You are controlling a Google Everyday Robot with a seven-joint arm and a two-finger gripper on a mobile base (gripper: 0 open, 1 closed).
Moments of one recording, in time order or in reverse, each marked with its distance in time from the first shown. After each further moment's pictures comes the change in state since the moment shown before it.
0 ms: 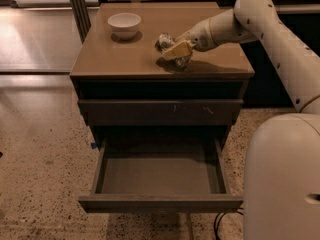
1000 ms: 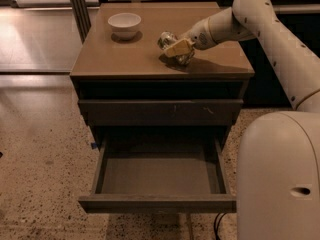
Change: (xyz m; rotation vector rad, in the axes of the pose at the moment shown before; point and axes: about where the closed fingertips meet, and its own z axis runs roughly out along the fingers) arm 0.004 -0.014 0.004 0.033 0.034 0.046
